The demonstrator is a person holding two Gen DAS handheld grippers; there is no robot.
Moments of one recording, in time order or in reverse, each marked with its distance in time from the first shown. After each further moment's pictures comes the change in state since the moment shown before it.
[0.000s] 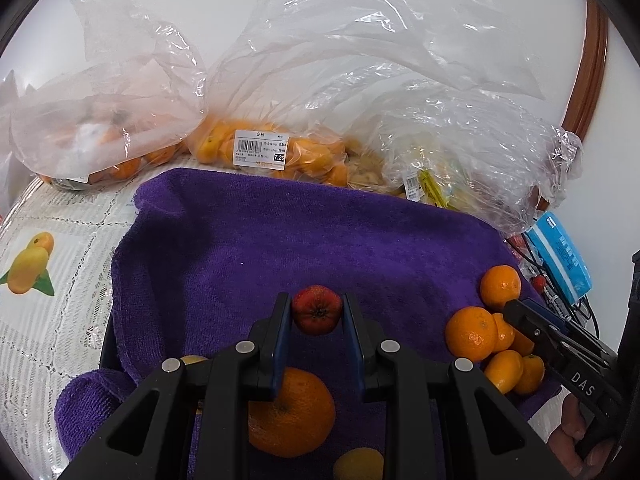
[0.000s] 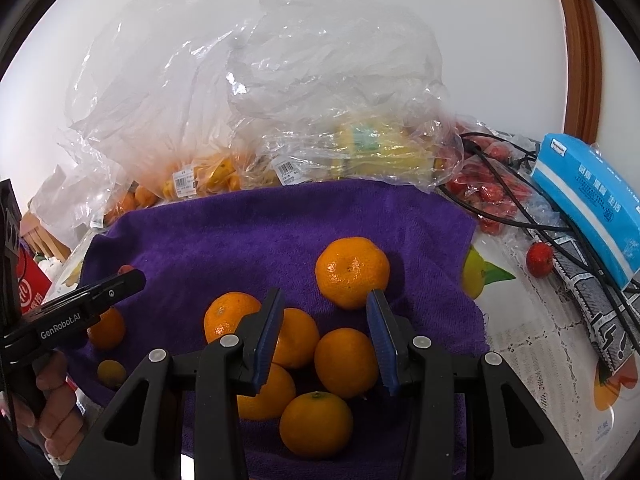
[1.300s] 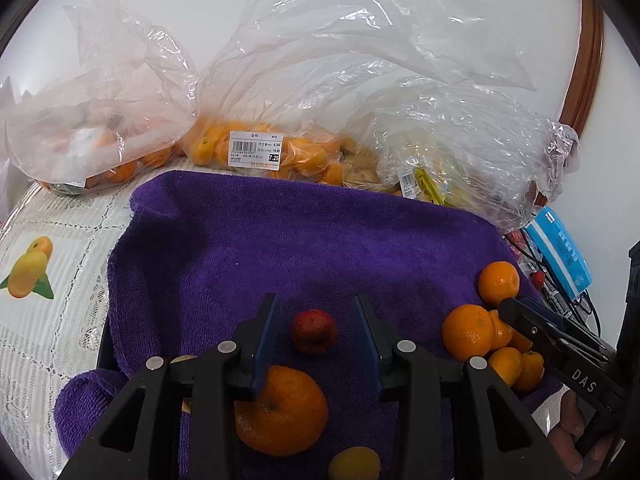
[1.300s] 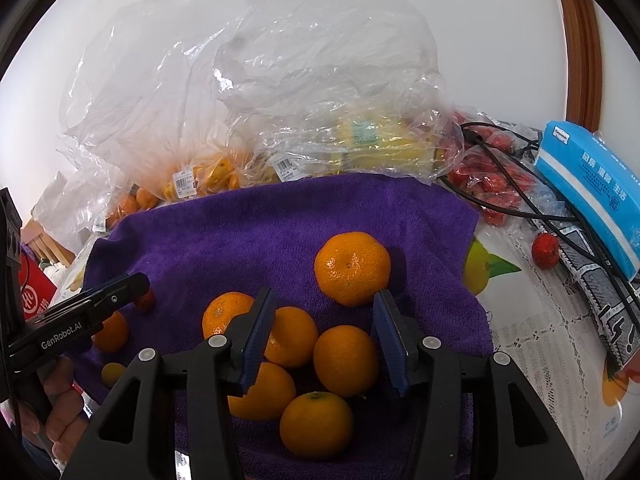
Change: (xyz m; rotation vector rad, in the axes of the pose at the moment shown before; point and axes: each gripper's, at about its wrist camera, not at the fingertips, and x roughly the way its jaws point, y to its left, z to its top) left arm -0.001 -0.003 -0.001 0.015 -0.003 0.003; right arm 0.003 -0.003 0.000 0.026 0.016 0.018
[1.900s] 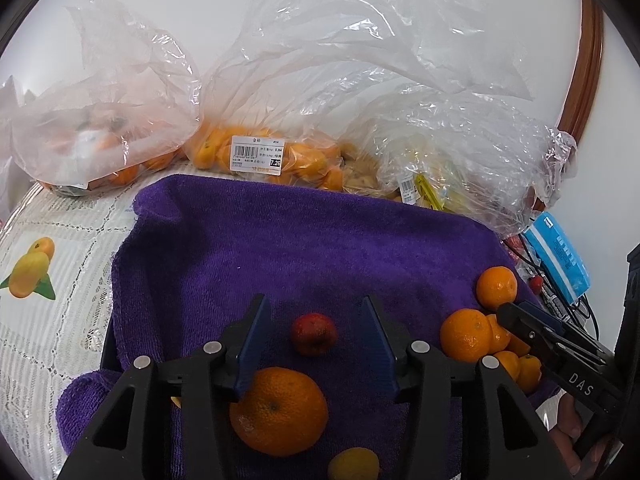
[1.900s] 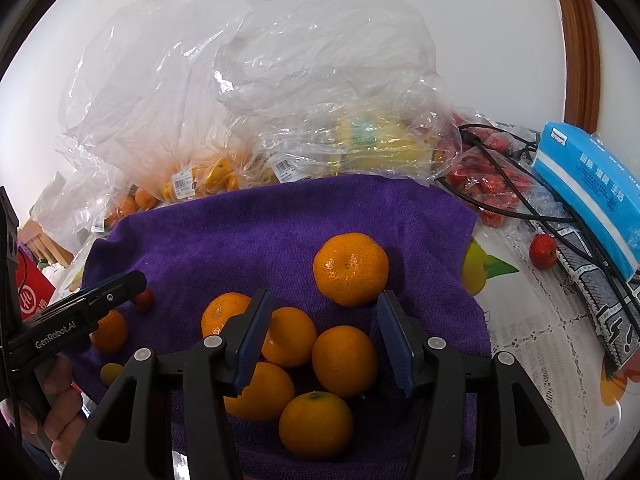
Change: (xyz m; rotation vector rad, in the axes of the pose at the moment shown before) left arm -0.004 0.002 -0.001 -0.008 -0.017 -0.002; right arm 0.000 -0.001 0.000 -0.002 -0.003 -0.006
